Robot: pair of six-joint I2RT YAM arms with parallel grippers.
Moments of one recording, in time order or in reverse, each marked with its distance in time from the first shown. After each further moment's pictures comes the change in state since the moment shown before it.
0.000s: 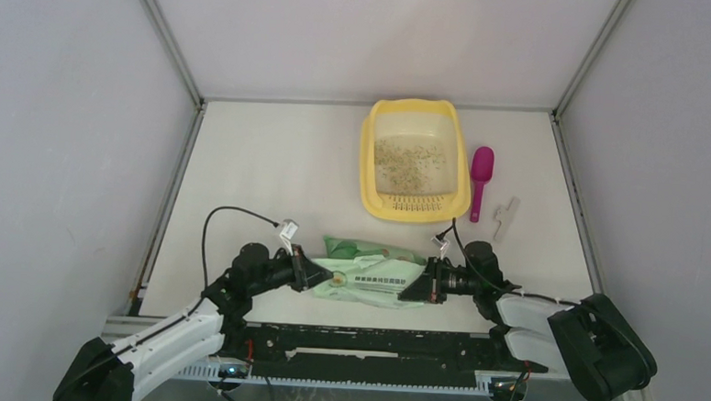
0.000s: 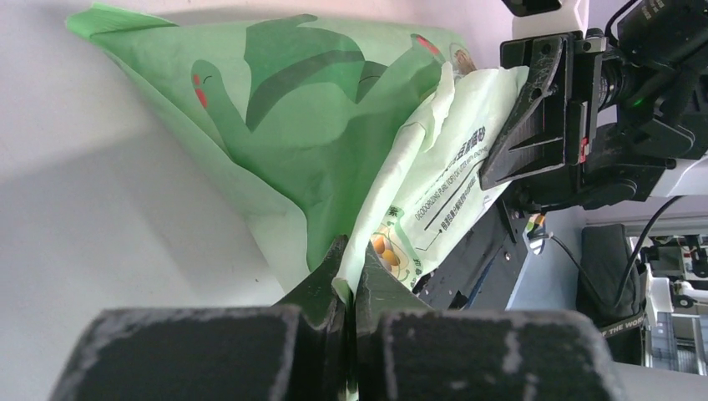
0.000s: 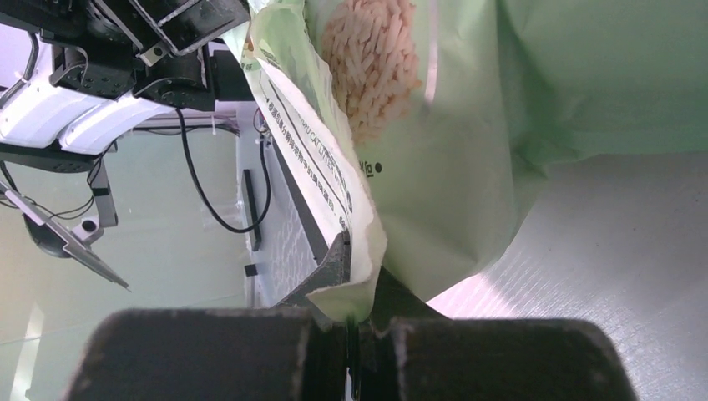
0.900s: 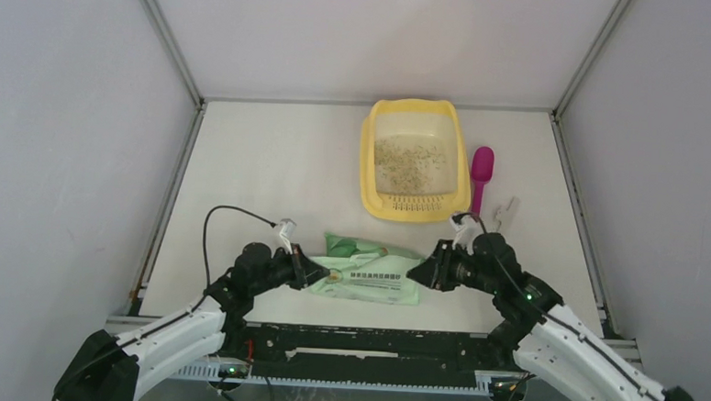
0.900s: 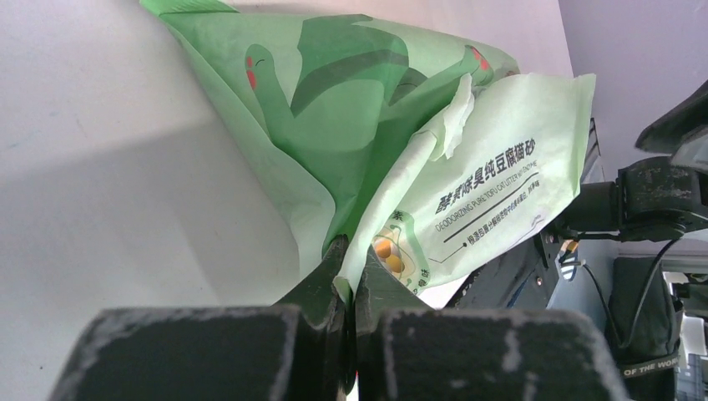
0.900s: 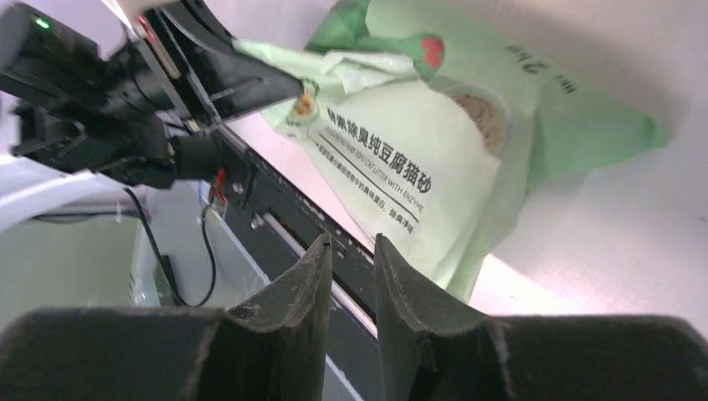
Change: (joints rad) left arm 0.003 0.057 -0.011 0.024 -0.080 0.002; right arm 0.201 -0.629 0.353 -0.901 0.555 -0.104
